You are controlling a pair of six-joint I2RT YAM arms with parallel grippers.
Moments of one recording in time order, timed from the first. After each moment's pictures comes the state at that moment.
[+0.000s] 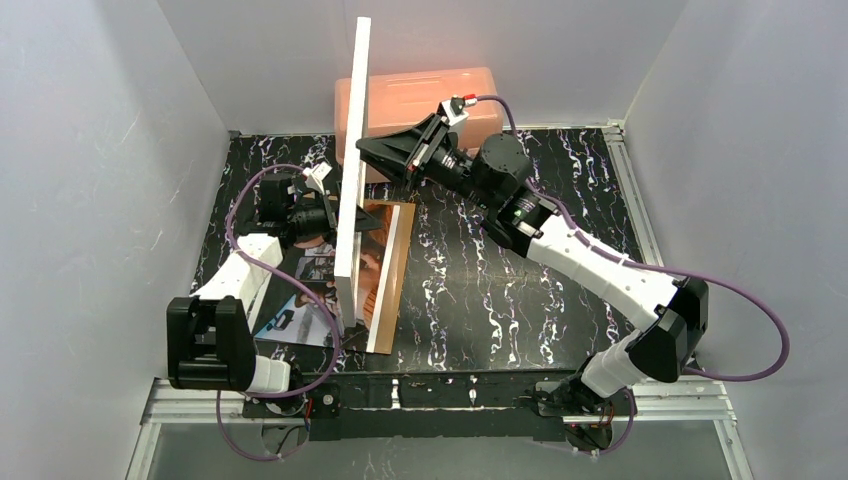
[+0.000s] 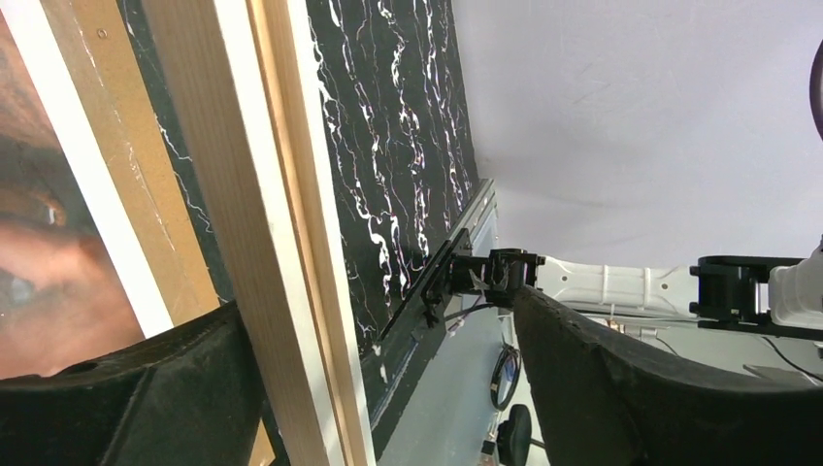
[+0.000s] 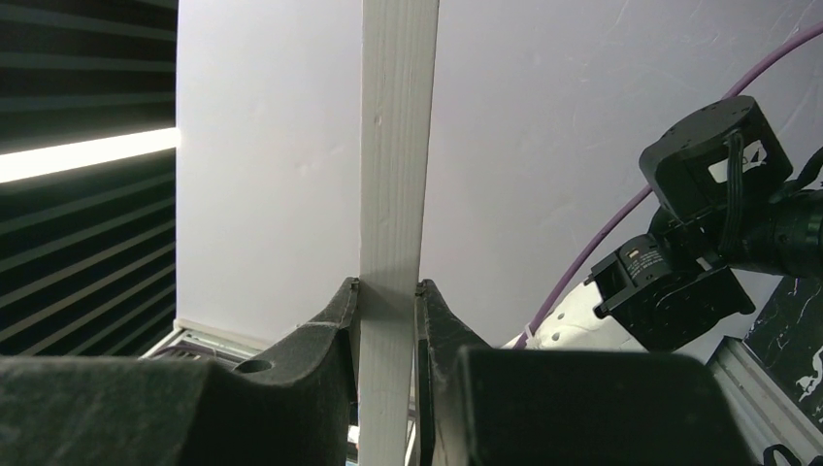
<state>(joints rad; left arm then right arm) -0.05 1.38 0.89 -0.17 1.04 -0.61 0.90 1.49 1.47 0.32 -0.24 1.54</state>
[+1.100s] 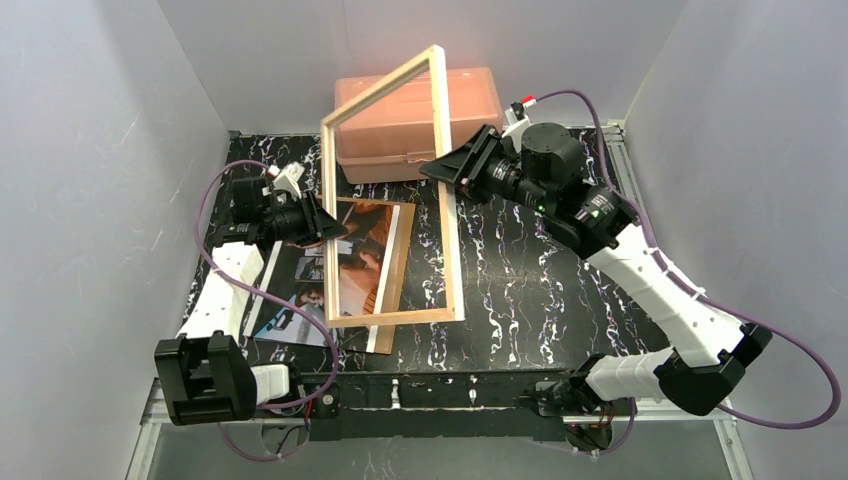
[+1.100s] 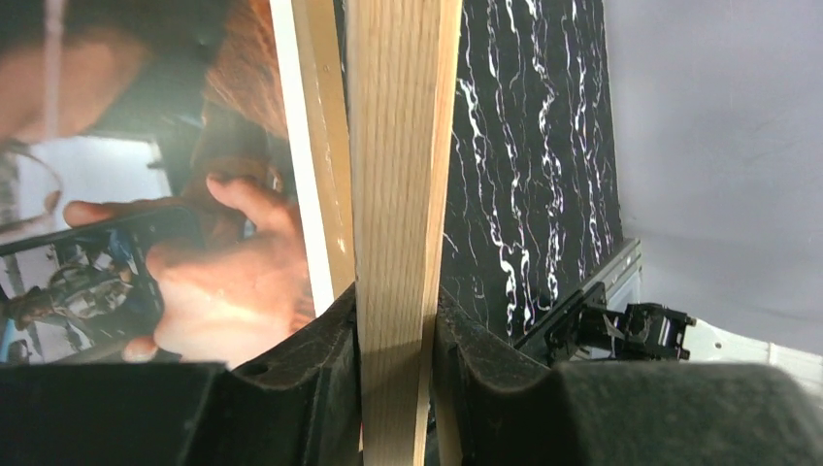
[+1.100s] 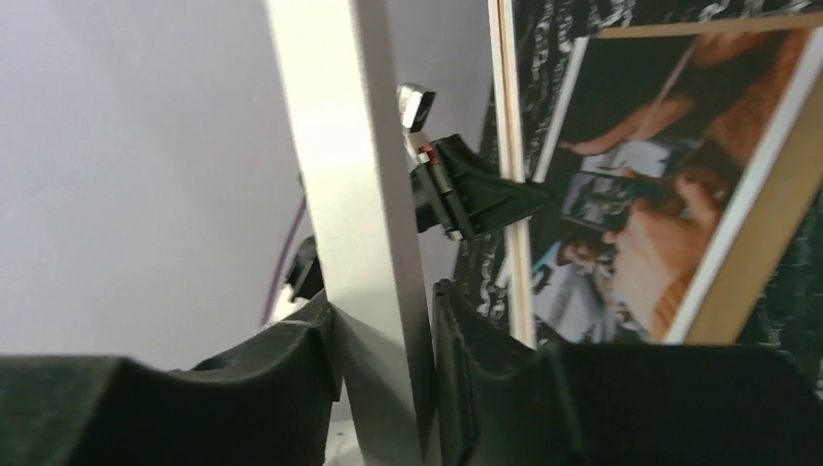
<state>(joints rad) 0.07 1.23 0.94 -0.45 0.76 -0.33 0.79 1.28 1.52 -0.40 -0.15 1.18</state>
